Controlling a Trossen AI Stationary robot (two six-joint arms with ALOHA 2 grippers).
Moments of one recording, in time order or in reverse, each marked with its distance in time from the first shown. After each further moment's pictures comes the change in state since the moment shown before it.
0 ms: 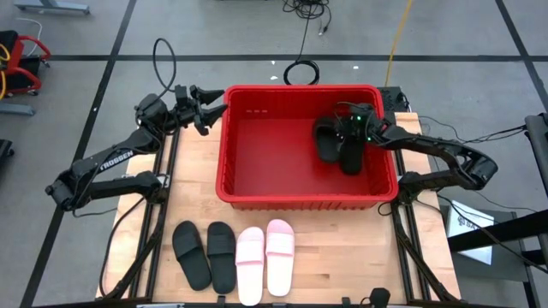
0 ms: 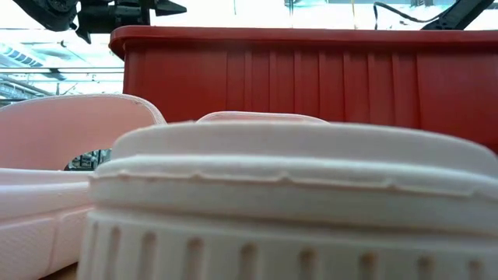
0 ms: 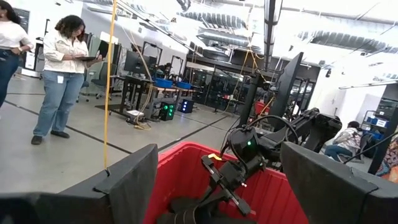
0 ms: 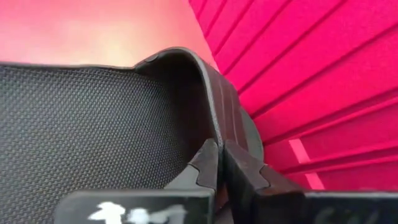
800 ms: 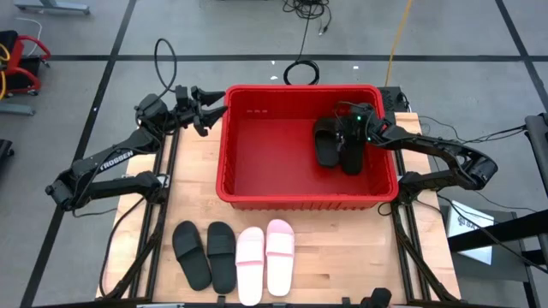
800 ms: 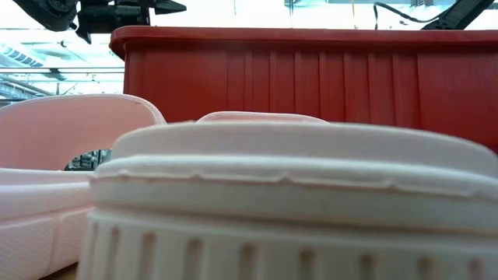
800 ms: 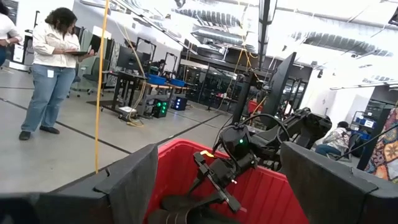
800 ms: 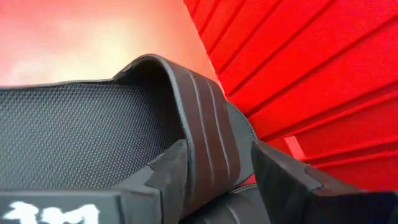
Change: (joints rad) left arm -0.001 0.000 0.000 -0.002 0.027 -0.027; right arm 0.000 0.000 0.000 0.012 0.020 0.024
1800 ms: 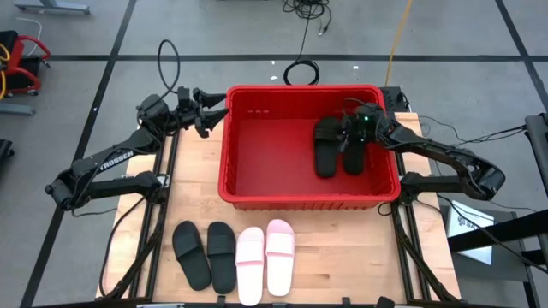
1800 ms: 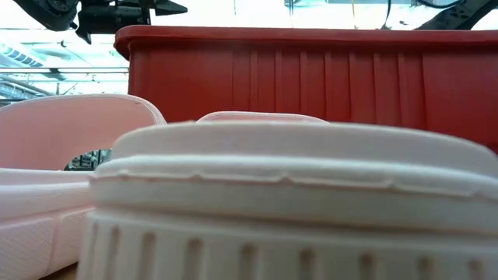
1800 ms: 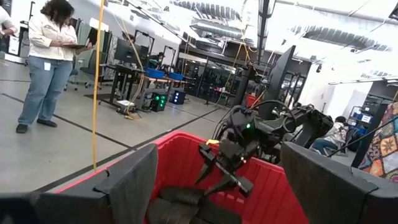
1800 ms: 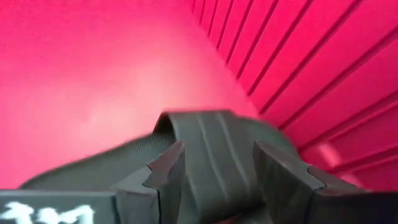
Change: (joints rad) left arm -0.015 0.000 0.000 -0.029 0.000 0.007; right arm 0.000 -0.143 0.000 -0.096 -0.158 0.179
